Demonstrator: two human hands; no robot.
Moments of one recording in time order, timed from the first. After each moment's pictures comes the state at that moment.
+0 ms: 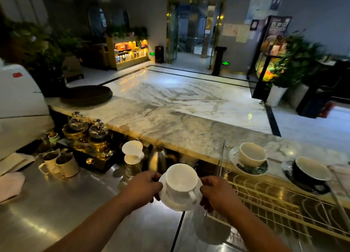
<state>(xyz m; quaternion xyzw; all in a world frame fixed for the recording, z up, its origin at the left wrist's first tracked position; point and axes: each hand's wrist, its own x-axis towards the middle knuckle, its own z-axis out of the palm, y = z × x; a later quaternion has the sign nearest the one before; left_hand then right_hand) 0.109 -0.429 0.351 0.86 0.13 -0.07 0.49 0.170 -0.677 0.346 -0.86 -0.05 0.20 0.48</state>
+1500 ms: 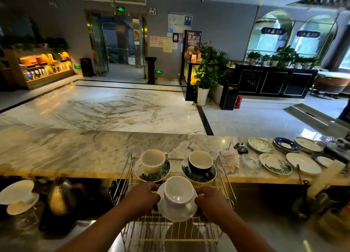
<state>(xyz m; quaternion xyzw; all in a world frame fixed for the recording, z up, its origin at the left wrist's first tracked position) 0.229 -0.723 0.344 0.87 -0.01 -0.17 0.46 0.184 -0.962 0.353 -0.84 0.16 0.13 0.51</state>
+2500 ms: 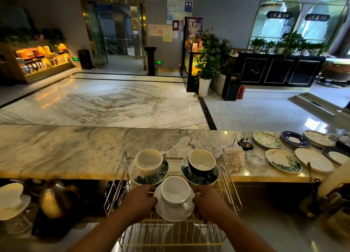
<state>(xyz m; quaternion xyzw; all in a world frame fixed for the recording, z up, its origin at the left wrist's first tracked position) 0.265 -0.728 0.306 0.90 -0.02 -0.15 0.41 0.232 -0.975 0.317 -0.87 0.12 0.16 0.46</state>
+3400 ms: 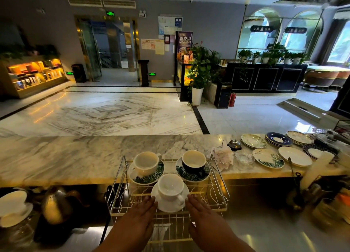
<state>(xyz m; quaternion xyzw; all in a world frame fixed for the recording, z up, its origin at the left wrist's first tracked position) 0.178 -0.709 0.296 0.95 -0.31 0.03 0.04 0.154 -0.978 0.289 -0.98 -0.13 0.04 0.12</state>
